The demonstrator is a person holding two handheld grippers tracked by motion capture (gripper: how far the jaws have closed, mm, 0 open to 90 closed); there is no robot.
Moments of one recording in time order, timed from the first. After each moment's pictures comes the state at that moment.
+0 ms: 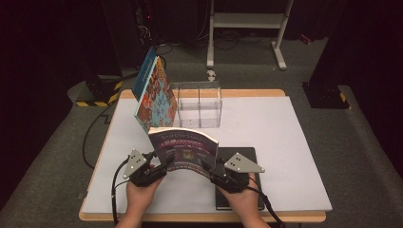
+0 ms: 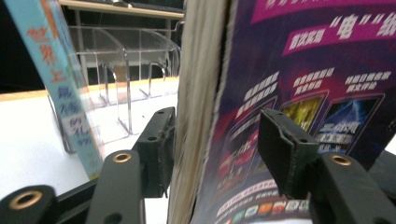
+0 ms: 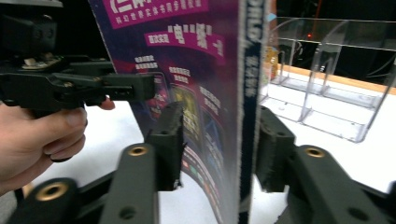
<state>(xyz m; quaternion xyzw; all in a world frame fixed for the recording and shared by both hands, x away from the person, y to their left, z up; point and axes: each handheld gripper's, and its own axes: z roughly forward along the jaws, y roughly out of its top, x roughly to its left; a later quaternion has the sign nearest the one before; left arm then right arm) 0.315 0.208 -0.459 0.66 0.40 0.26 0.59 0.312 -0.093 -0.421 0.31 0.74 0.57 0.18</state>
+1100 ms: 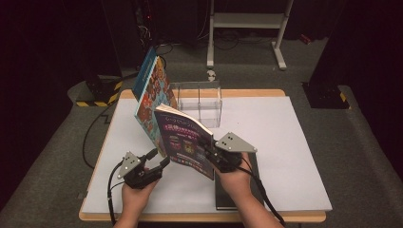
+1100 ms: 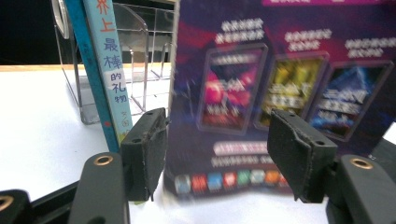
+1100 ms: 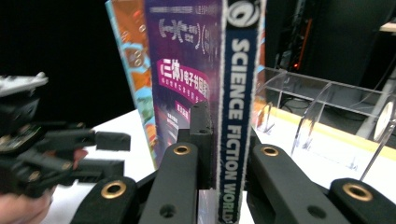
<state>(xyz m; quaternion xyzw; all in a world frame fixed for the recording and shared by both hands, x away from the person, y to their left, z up) 0.314 0.222 -0.468 0.65 0.43 0.24 0.58 0.348 -0.068 -0.377 0.29 0.72 0.58 0.23</state>
